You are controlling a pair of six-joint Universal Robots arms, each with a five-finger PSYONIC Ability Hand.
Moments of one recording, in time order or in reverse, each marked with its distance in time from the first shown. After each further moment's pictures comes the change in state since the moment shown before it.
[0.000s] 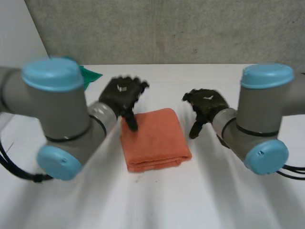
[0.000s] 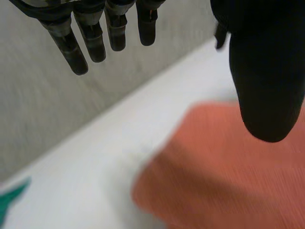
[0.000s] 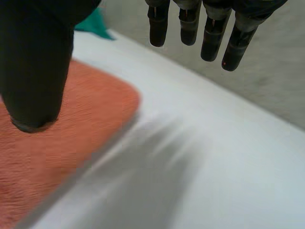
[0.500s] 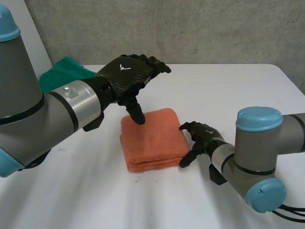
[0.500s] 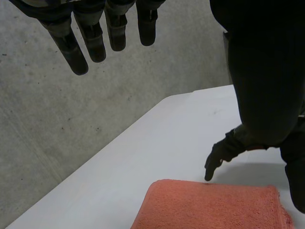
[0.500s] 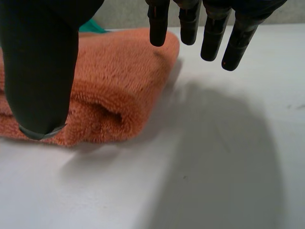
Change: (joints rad) left arm 0.054 0.215 0.010 -0.191 0.332 -0.018; right arm 0.001 0.015 0.299 -0.177 -0.043 0.408; left_hand 0.000 0.000 0.000 0.000 0.000; right_hand 0.000 0.000 0.000 0.000 0.000
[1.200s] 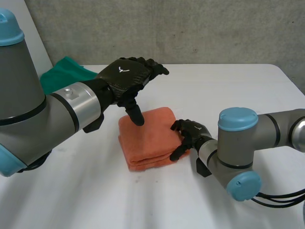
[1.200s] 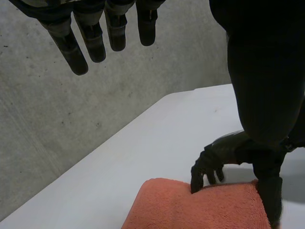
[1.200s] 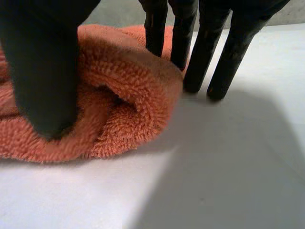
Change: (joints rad) left arm 0.007 -0.012 -0.007 0.007 -0.003 -0.017; right arm 0.047 0.168 -0.183 -0.039 0.009 0.058; left_hand 0.000 0.000 0.000 0.000 0.000; right_hand 0.339 0.458 0.453 0.431 0.368
